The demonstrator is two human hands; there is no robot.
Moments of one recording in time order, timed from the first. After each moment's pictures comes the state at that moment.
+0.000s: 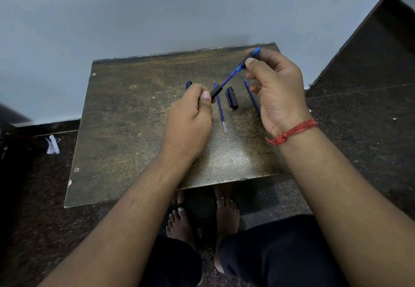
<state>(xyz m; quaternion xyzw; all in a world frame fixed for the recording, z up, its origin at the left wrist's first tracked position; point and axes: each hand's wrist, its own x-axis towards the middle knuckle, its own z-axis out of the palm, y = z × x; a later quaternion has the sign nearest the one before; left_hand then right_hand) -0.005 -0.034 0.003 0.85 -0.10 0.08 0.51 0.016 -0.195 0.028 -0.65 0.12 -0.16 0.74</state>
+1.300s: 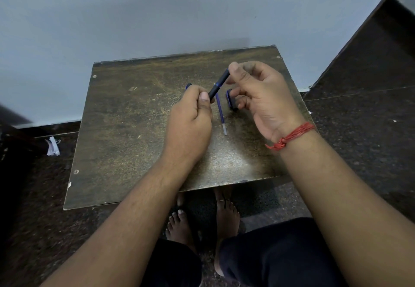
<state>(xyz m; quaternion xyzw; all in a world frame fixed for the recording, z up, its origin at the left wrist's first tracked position) -0.007 -0.038 0.006 0.85 -0.09 0.09 0.52 0.015 -0.191 0.021 -0.64 0.06 -0.04 0.76</state>
